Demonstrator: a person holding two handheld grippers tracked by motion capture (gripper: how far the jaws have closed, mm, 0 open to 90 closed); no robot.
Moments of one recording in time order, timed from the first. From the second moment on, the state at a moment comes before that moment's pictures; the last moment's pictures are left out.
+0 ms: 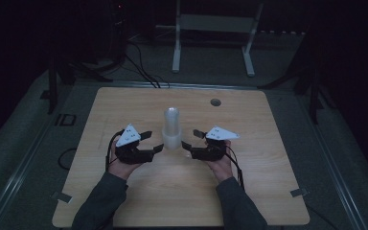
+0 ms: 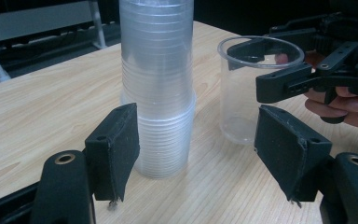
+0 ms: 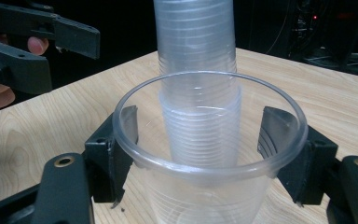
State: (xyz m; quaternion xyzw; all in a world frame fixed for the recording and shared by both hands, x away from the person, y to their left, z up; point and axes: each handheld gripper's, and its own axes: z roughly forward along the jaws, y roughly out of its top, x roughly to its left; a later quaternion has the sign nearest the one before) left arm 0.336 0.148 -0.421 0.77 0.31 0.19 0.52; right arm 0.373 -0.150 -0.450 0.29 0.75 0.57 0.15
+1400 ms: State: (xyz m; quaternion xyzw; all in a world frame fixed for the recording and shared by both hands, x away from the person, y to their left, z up) left arm 0.335 0.149 -0.422 0.77 0.31 0.19 0.52; right arm 0.374 -0.149 -0.473 0.30 0.79 0.51 0.16
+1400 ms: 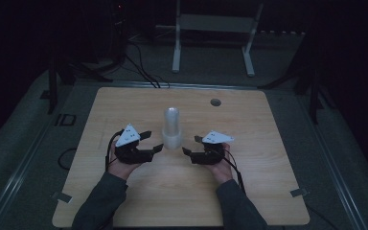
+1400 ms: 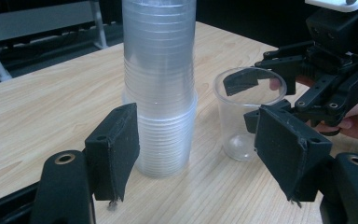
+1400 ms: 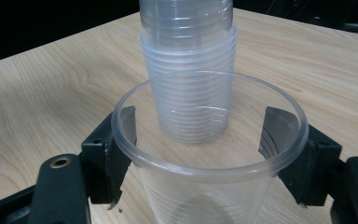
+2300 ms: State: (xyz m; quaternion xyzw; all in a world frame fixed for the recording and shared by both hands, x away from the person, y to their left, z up) left arm 0.335 0.148 -0.423 0.77 0.31 0.19 0.52; right arm 0.353 -0.157 -0.479 0.30 0.81 0.47 0.14
